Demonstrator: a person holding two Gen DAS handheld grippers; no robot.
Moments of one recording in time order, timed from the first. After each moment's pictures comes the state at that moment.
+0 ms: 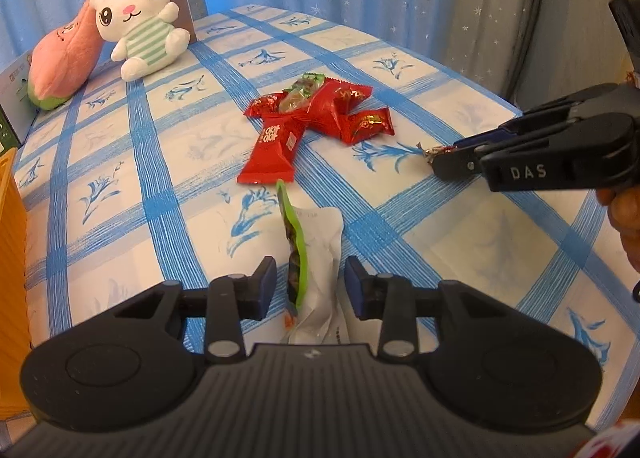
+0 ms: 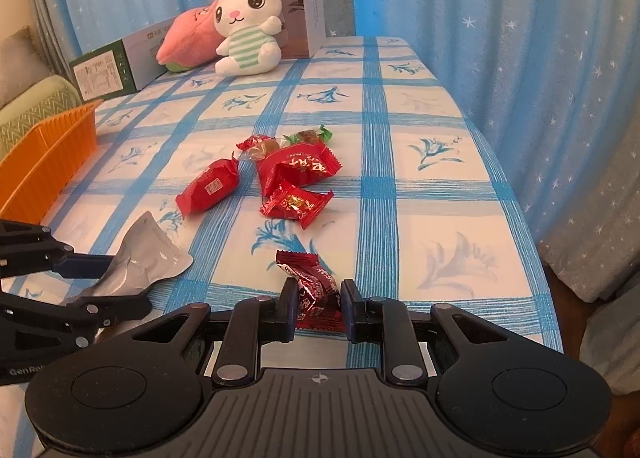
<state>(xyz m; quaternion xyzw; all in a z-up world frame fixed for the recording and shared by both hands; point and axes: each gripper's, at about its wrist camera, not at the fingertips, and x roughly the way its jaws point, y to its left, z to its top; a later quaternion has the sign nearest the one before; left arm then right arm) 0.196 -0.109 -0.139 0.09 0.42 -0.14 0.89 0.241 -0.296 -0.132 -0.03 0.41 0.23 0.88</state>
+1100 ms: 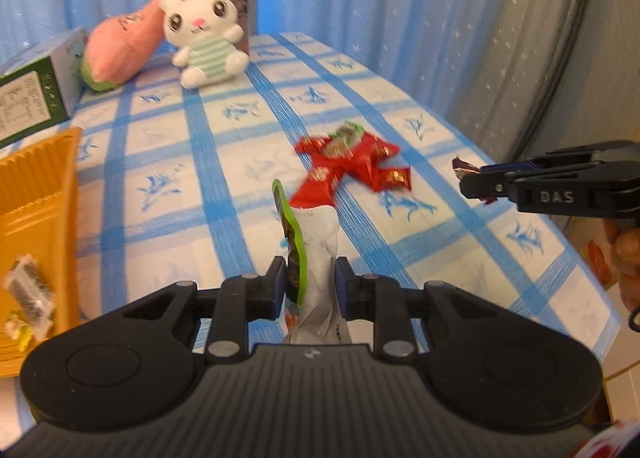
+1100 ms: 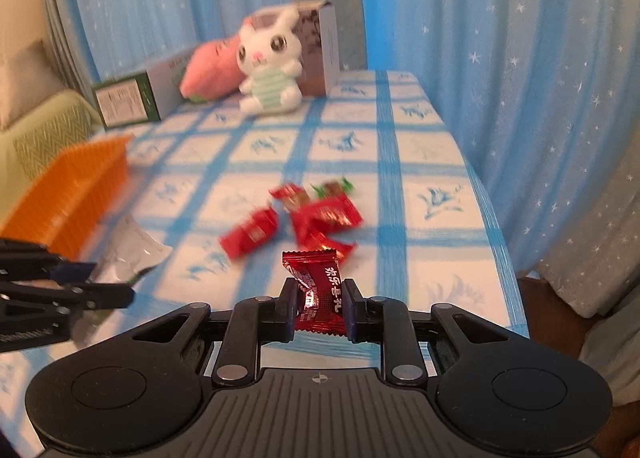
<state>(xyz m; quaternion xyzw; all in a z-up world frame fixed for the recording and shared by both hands) 0.167 -0.066 -0.074 0.00 0.40 -0.10 0.91 0.221 -0.287 -0.063 -0.01 0.39 0.24 0.89</state>
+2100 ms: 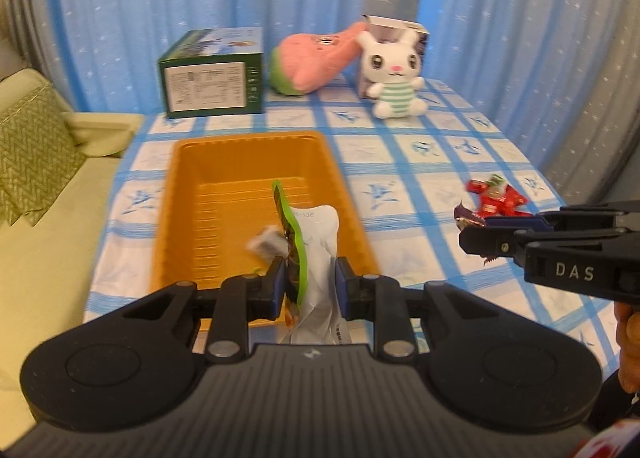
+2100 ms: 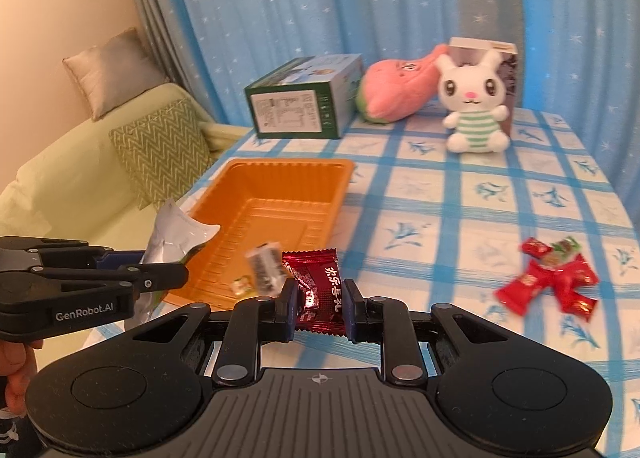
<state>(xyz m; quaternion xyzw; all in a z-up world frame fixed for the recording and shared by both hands) 0.076 0.137 0.006 -0.05 0.38 0.04 0.92 0.143 -0.059 0.007 -0.01 0.38 0.35 0.86</state>
